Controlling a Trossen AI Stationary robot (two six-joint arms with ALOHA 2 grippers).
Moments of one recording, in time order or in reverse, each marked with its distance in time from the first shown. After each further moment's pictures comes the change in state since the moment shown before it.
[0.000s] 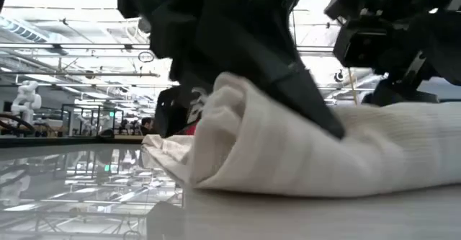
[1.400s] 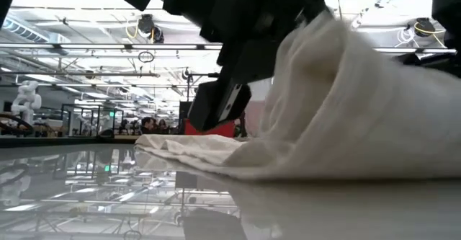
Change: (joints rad) left arm 0.074 -0.002 -0.010 0.157 0.099 -0.147; right arm 0.454 0.015 0.000 0.012 0.738 -0.354
